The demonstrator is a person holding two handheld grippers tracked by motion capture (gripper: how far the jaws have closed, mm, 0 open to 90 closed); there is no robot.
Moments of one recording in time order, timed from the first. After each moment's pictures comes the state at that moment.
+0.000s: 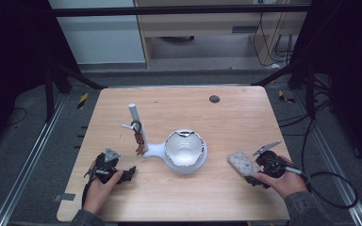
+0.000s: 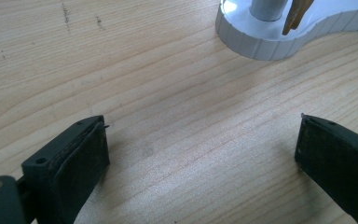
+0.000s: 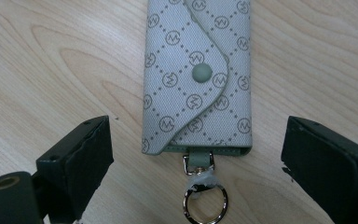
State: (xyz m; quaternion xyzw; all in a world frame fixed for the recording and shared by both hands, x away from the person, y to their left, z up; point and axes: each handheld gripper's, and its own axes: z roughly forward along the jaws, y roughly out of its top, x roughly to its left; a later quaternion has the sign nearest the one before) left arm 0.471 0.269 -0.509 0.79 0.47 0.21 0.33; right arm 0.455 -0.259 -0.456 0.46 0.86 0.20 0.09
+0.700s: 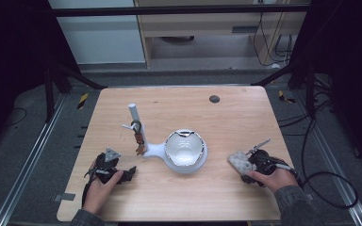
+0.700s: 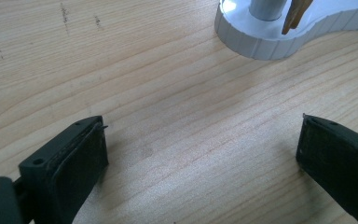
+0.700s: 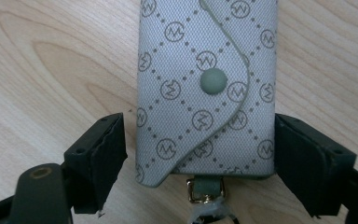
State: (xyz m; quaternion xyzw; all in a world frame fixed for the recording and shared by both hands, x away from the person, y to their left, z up) left arm 0.472 0.268 -0.509 0.79 0.47 0.21 0.33; right arm 0.473 -0.246 -0.475 0.46 0.87 0.16 0.07
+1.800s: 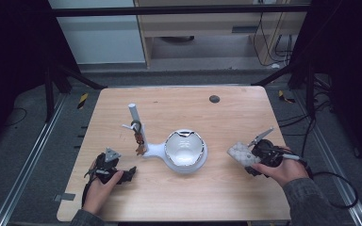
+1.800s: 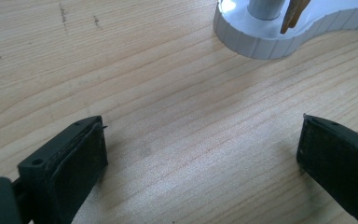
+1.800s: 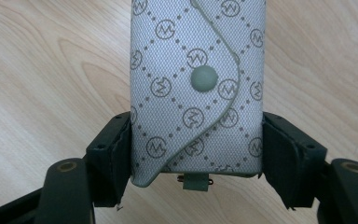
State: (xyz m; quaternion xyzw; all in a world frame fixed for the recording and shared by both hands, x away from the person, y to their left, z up) left arm 0.471 0.268 -0.509 0.79 0.47 0.21 0.33; right arm 0.470 -0.240 -0.410 0.40 0.90 0.16 0.10
